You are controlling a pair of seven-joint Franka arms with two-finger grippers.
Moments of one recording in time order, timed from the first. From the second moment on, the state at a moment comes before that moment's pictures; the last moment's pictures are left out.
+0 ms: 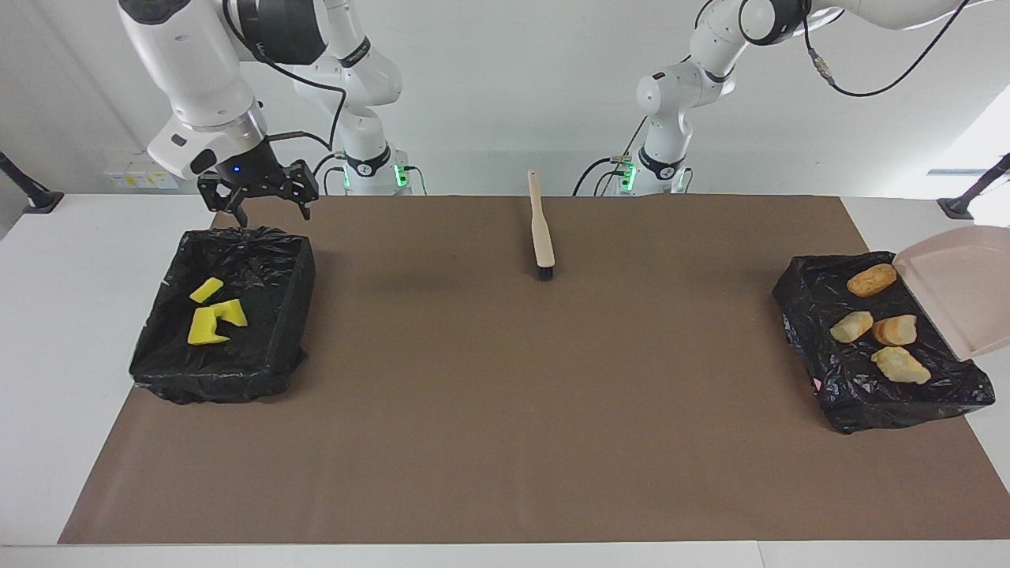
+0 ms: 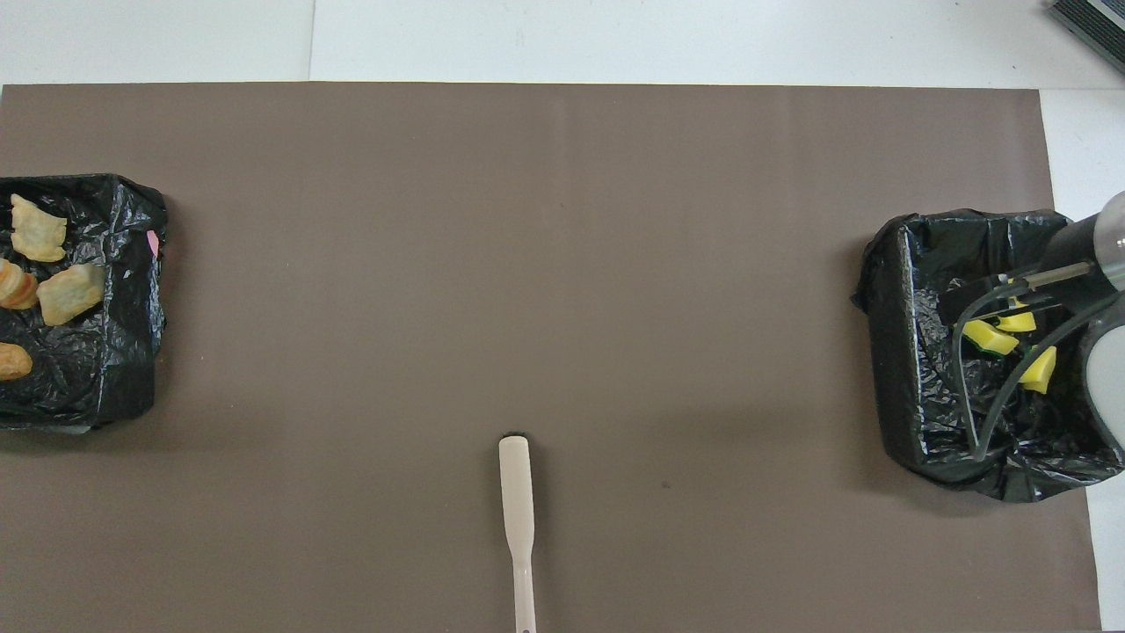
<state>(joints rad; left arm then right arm) 0.32 0.33 0.11 -1.23 0.51 1.83 1.93 -0.05 -0.01 0.05 -1.62 -0.04 1.60 -0.15</state>
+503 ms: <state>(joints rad) 0.29 0.29 0.11 -1.22 0.58 1.75 1.93 -0.07 -0.02 0.06 -1.62 -0.03 1.60 -0.06</state>
